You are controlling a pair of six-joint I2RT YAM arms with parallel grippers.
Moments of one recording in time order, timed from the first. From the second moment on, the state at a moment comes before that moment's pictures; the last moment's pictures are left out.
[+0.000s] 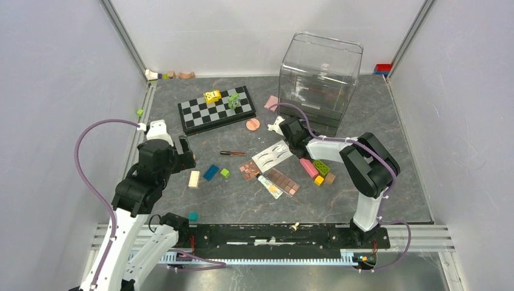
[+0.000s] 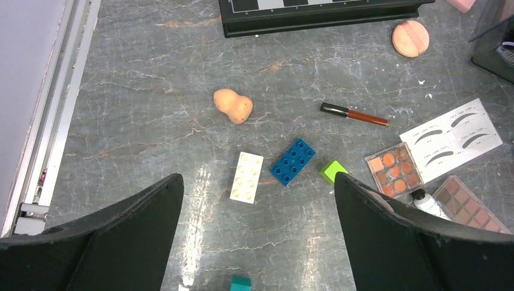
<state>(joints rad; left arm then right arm) -0.32 0.63 0.93 -0.88 -0.36 -0.33 0.63 1.85 1.00 0.01 0.68 -0.65</state>
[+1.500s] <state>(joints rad) -0.32 0.64 0.93 -0.88 -0.36 -0.33 0.56 1.91 1.05 0.07 0.76 -0.83</state>
